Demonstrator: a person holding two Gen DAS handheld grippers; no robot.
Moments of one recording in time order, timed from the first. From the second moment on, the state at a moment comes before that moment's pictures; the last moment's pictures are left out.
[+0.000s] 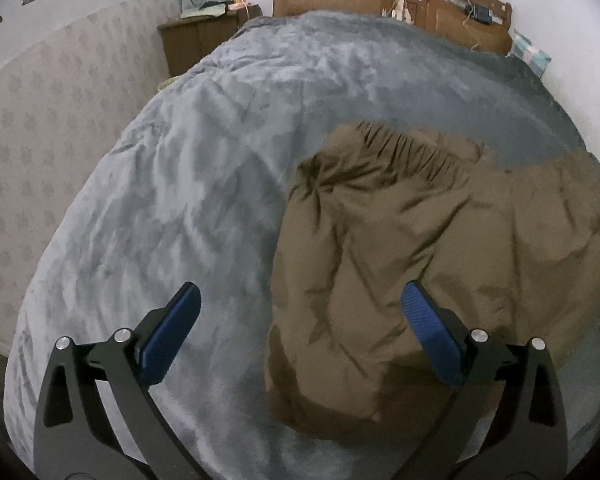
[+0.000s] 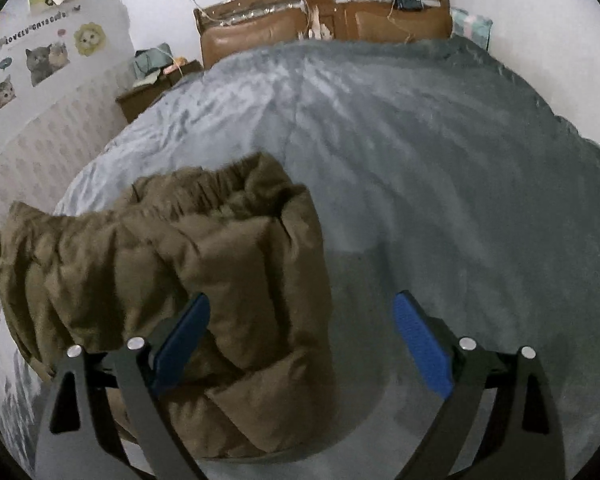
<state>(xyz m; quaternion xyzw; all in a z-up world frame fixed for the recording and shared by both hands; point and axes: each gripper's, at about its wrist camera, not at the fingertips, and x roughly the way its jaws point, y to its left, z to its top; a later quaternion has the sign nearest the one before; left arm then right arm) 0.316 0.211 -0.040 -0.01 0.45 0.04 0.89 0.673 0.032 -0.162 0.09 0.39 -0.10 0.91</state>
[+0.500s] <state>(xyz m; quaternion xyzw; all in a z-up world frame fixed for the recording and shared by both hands) 0.333 0.193 -0.082 0.02 0.47 0.04 0.88 0.701 0.040 -0.215 0.09 0.41 -0.04 0.91</state>
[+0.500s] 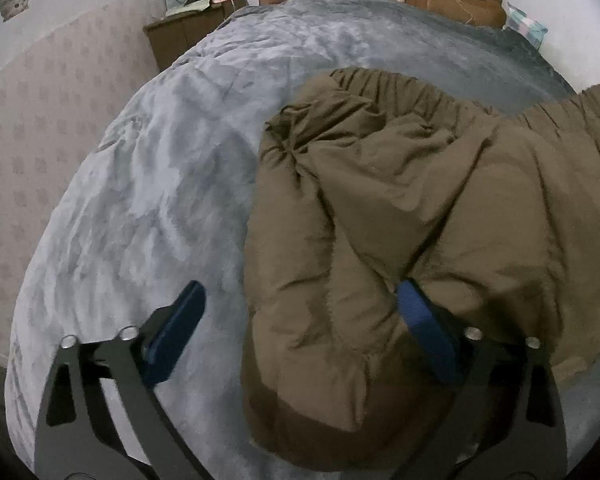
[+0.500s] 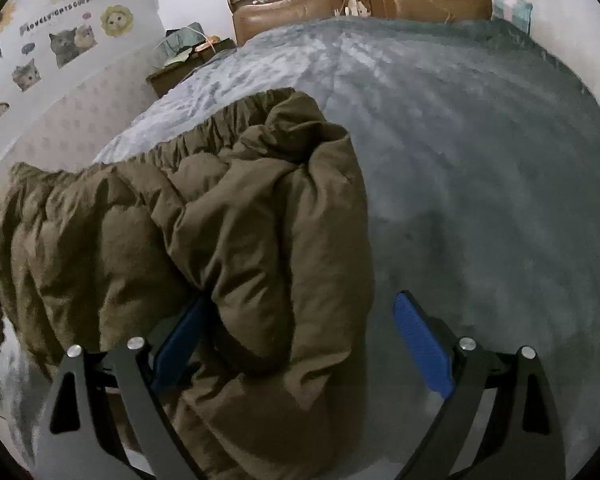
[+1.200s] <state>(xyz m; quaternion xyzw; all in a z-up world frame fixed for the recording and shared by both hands) 0.376 0.172 0.011 0.02 0.39 0.05 0.92 0.727 0.072 -0.103 0.02 0.29 -0.08 0.95</state>
